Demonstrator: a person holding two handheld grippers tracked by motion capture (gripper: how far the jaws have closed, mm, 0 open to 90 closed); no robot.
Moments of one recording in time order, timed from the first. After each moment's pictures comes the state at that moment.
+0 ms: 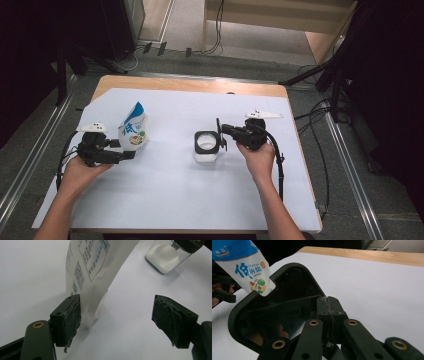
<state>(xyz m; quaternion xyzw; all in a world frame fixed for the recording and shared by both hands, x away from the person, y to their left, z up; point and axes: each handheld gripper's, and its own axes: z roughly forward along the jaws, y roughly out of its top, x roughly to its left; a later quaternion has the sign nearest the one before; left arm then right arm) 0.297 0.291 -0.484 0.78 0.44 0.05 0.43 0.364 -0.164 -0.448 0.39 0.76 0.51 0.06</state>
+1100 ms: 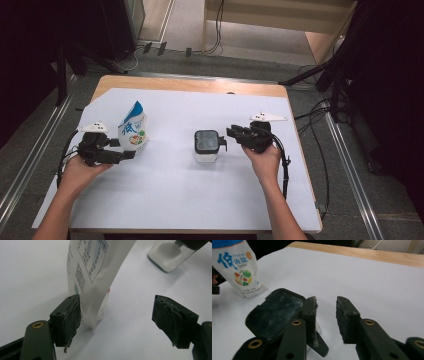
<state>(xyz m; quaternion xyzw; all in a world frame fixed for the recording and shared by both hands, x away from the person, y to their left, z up) 0.300 0.290 -0.484 0.79 0.44 0.06 0.42 0.361 -0.183 -0.454 0.40 0.77 0.49 0.10</state>
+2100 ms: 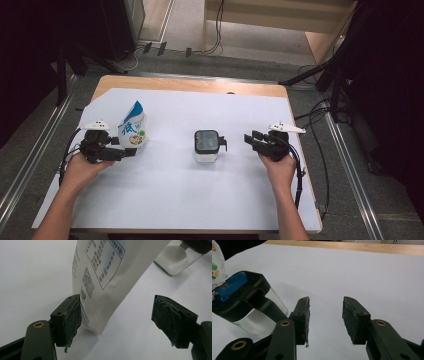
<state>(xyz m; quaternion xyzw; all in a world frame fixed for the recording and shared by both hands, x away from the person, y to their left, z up) 0.307 0.290 -0.489 0.79 0.45 0.06 0.43 0.352 -0.231 -0.476 0.44 0.75 0.48 0.14</state>
